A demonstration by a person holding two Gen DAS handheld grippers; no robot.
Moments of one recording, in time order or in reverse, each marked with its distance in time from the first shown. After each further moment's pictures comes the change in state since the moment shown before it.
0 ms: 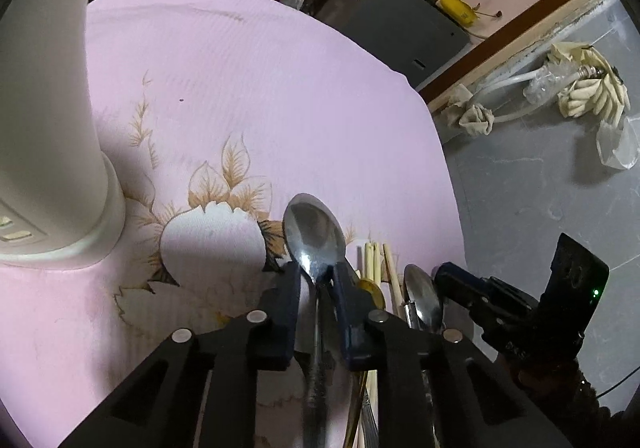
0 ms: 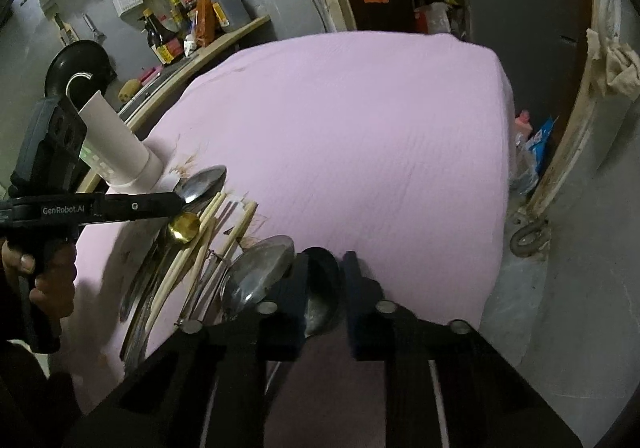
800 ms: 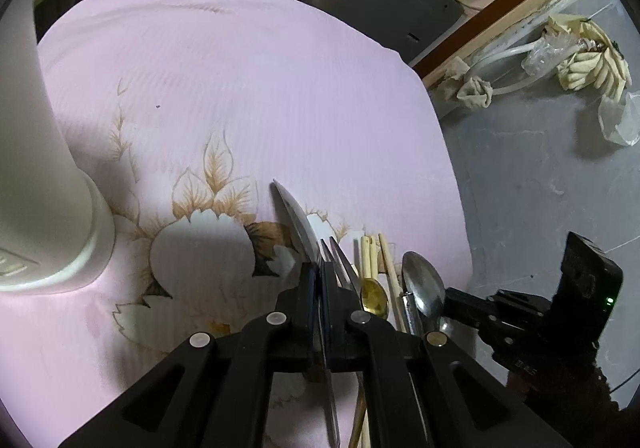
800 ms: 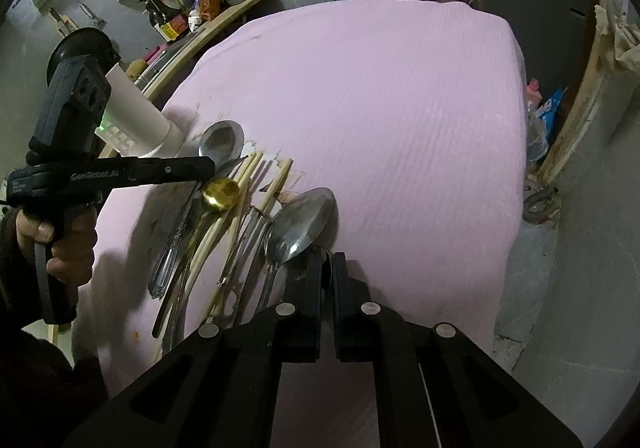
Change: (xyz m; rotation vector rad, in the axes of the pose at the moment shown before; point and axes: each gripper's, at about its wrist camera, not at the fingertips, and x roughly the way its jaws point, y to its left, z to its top) left arm 0.002 -0.010 0.012 0.065 0.089 0.023; right arm -0.014 0.017 -0.019 0.022 0.115 0.033
